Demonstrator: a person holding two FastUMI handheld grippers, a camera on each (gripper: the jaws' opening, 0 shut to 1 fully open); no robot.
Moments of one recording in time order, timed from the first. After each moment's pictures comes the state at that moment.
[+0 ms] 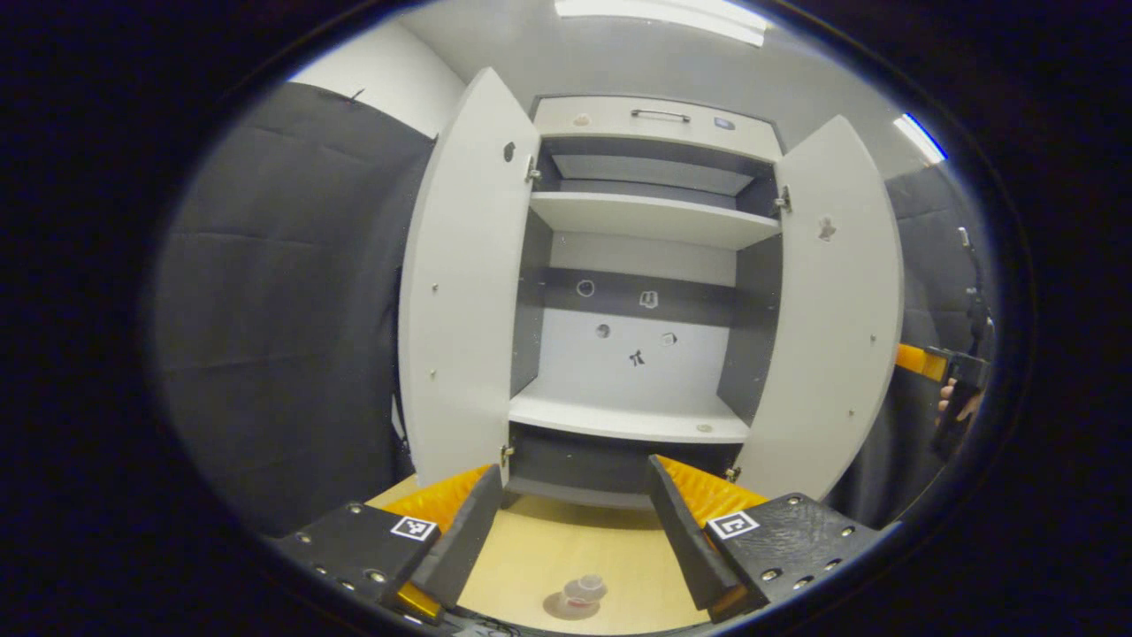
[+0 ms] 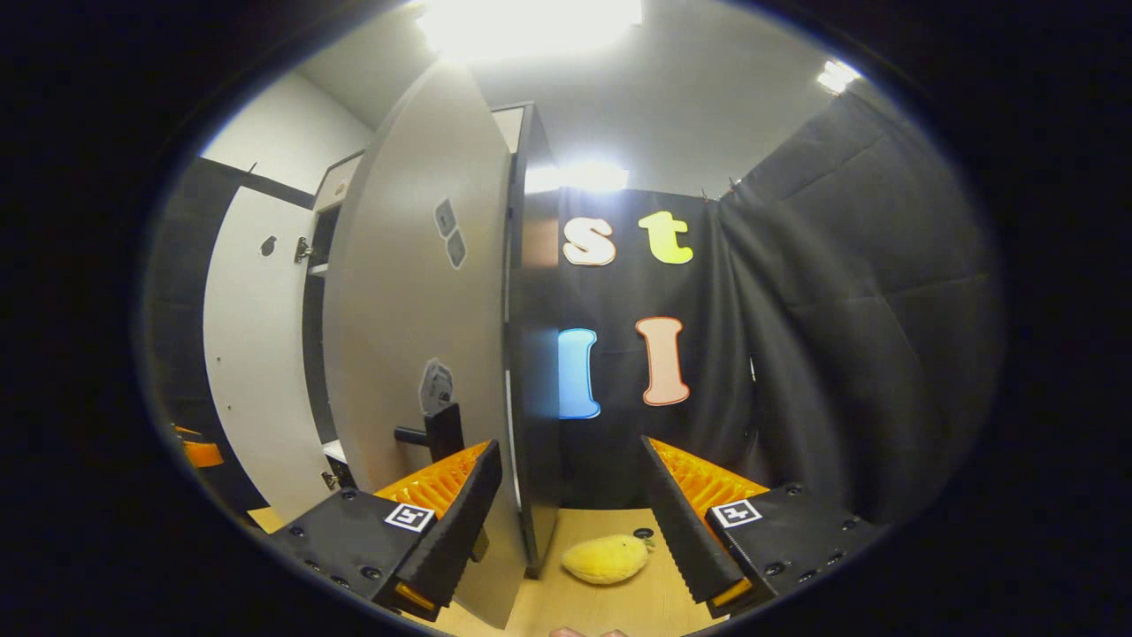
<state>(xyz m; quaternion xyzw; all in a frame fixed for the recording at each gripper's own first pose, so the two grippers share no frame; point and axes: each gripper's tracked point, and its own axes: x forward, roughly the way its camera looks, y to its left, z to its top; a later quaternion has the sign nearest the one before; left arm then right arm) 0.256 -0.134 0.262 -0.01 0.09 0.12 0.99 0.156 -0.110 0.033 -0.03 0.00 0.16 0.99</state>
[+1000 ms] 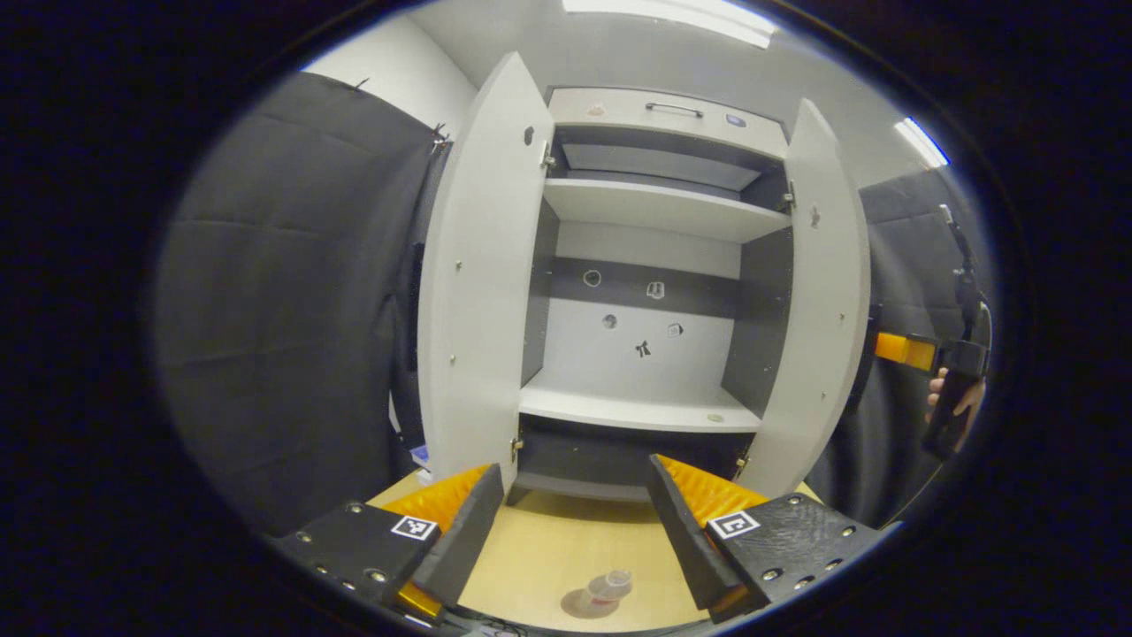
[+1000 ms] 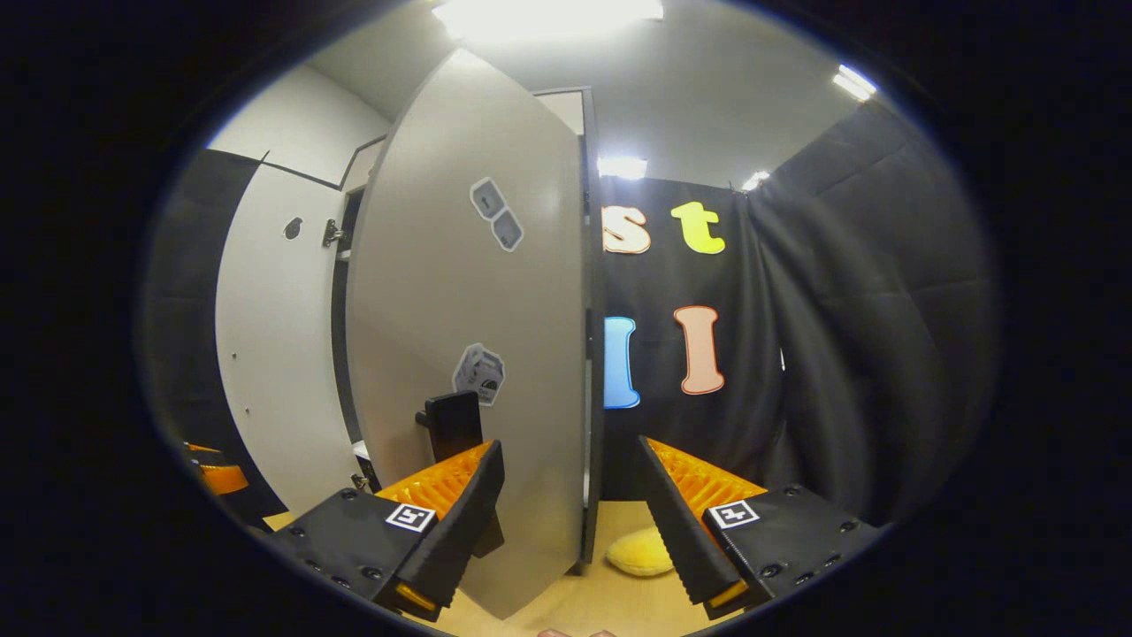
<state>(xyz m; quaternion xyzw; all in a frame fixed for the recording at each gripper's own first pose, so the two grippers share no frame) 0.257 -0.091 0.240 -0.04 0.10 0.08 0.99 0.132 -0.017 0.020 -0.04 0.02 0.18 0.98</state>
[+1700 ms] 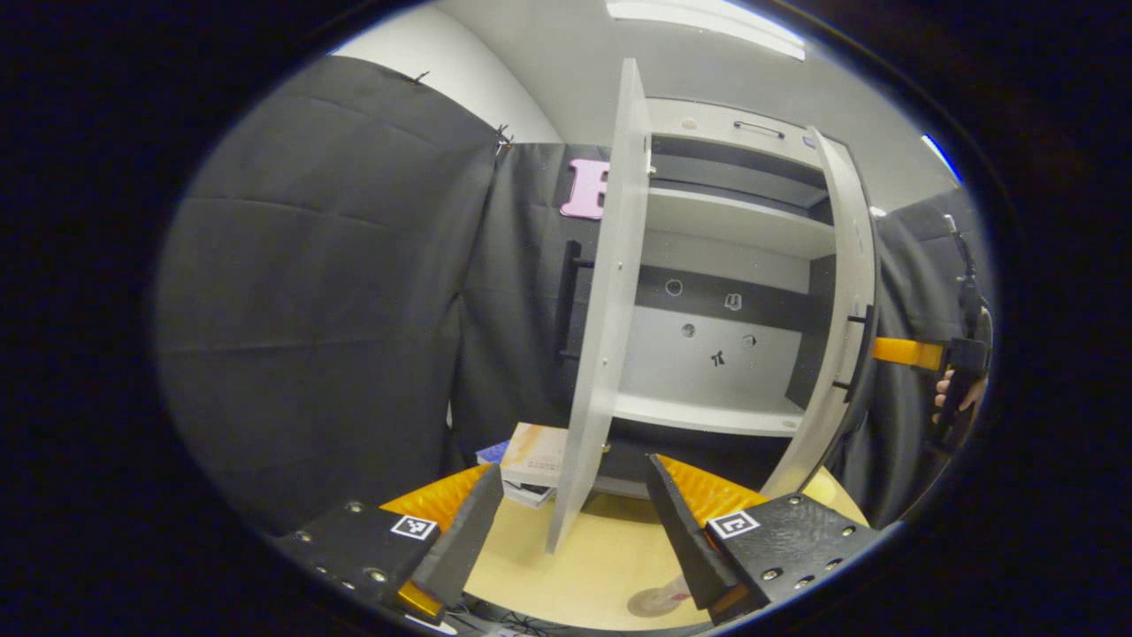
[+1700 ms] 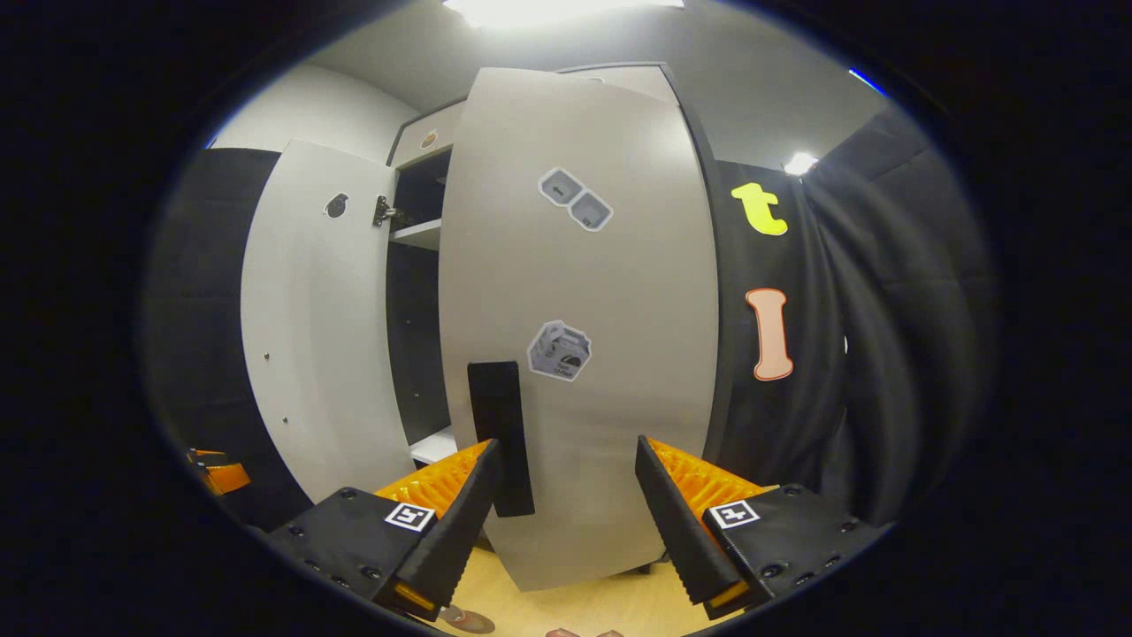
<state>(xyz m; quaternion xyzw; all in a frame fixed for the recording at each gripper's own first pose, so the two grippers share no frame) 0.226 0.035 0.235 -0.04 0.08 0.15 0.99 0.130 0.082 -0.004 -0.03 0.06 0.23 0.97</state>
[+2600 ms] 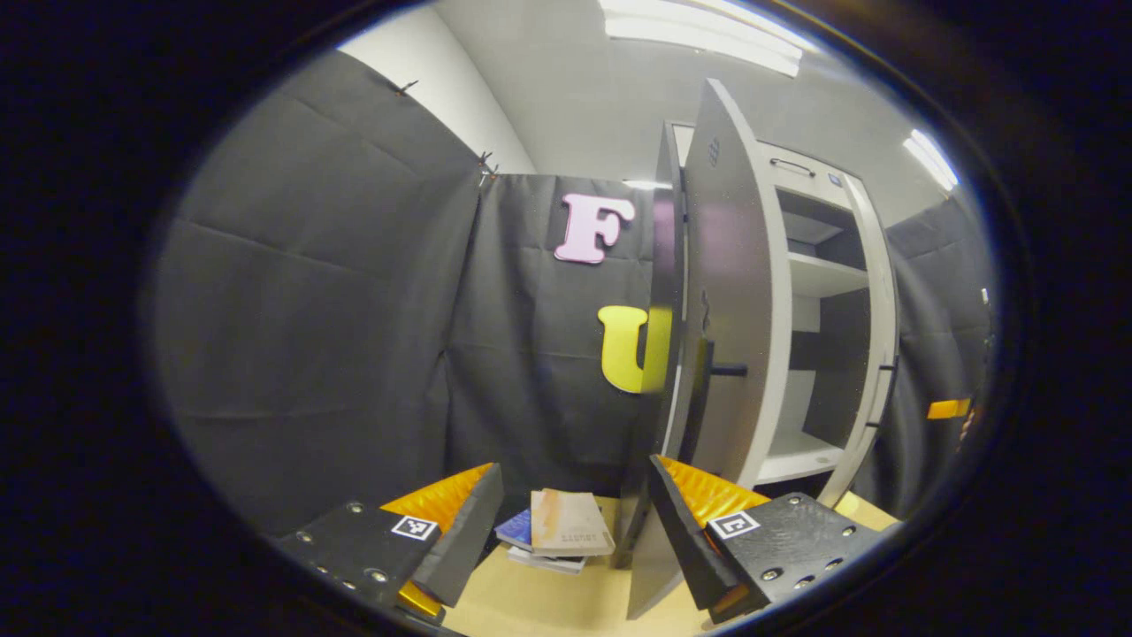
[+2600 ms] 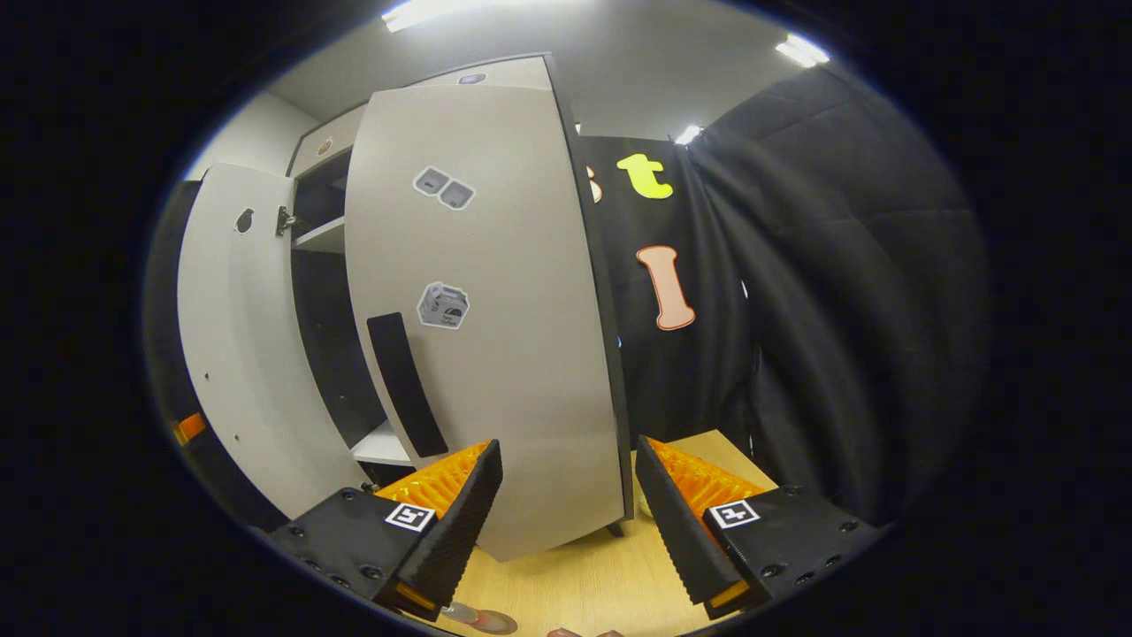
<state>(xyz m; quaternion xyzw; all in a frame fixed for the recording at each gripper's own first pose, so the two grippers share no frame) 0.322 0.171 0.309 -0.01 0.01 0.08 1.00 0.102 0.022 -0.043 0.04 0.10 0.07 0.99</state>
